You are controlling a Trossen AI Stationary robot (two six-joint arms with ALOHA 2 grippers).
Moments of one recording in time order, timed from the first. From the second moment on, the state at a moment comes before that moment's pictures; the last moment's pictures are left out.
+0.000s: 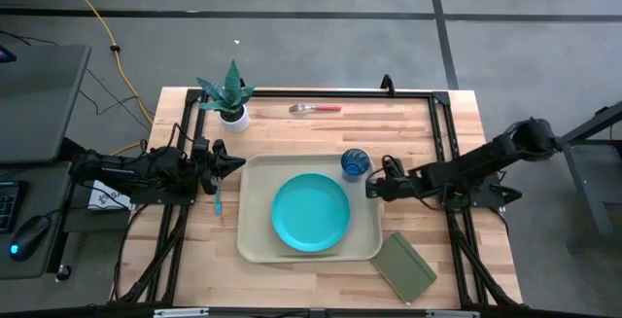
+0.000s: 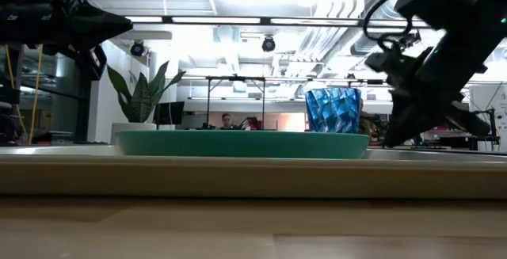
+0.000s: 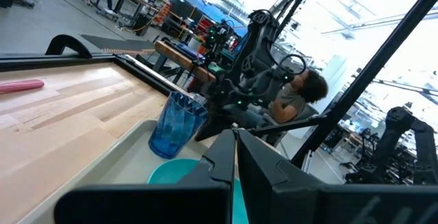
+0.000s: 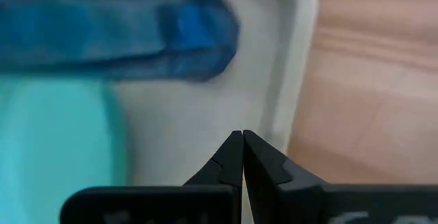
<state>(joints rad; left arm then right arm) 0.04 0.08 0.01 0.15 -0.19 -0.55 0.23 1.29 0.46 -0.20 0.38 1.53</state>
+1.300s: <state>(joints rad) 0.04 0.08 0.01 0.15 -0.19 -0.55 0.04 1.28 0.47 -0.44 0.55 1.80</state>
